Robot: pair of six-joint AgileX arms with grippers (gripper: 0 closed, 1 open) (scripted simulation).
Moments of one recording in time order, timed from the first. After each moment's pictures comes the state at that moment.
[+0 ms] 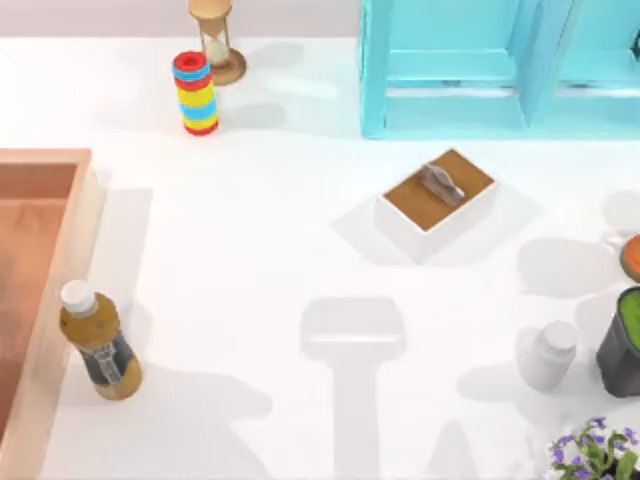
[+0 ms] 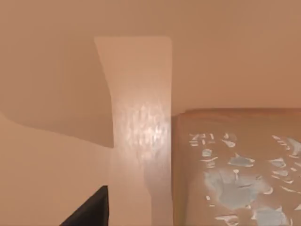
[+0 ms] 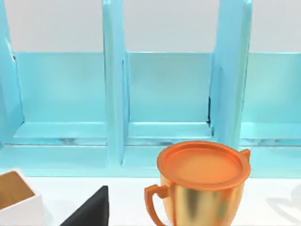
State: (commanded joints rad) left arm 0.32 1.68 0.93 -0.83 0.01 0.35; right arm 0.00 0.00 0.00 0.00 0.00 0.00
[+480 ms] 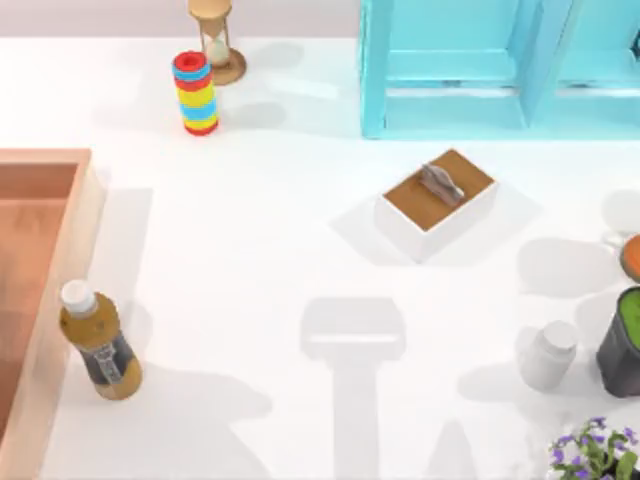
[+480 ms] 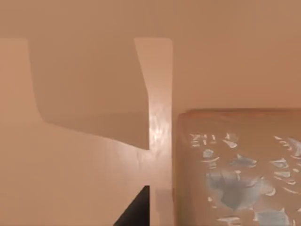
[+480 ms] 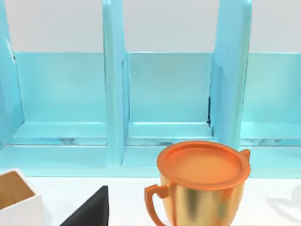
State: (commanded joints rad) left arm 0.32 1.68 0.93 -0.83 0.01 0.35; right arm 0.00 0.00 0.00 0.00 0.00 0.00
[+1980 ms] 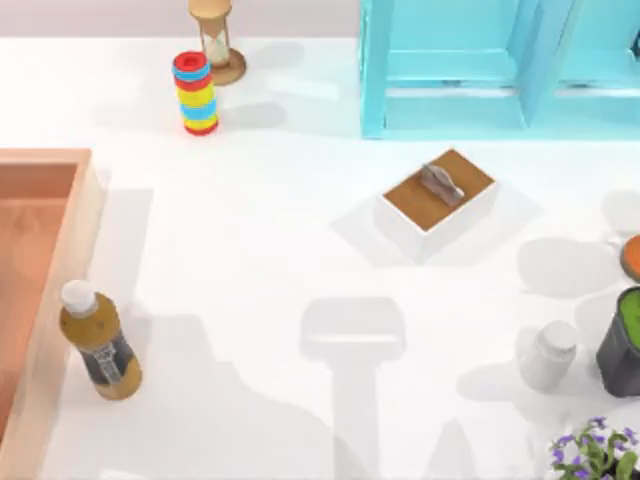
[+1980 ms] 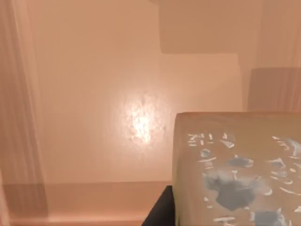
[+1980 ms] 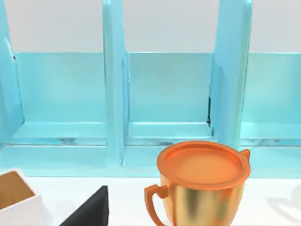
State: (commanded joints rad) left arm 0.31 1.61 1.21 -1.20 0.01 0.35; right arm 0.00 0.00 0.00 0.00 0.00 0.00
